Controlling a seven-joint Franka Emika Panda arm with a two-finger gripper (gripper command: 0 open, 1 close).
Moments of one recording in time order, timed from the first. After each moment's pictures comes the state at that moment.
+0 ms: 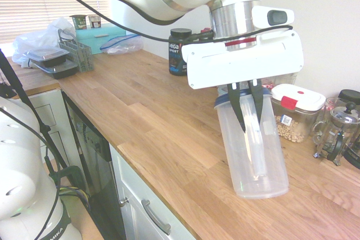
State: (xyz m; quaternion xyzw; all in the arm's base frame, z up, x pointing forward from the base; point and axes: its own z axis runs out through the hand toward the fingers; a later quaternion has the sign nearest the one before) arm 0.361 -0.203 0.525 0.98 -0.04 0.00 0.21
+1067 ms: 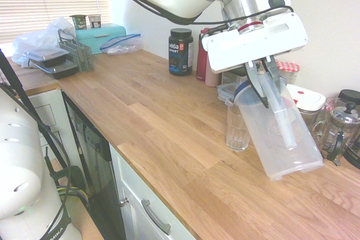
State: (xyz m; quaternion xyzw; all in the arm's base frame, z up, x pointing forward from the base) arm 0.453 -0.171 0.526 0.94 -0.05 -0.07 0.33
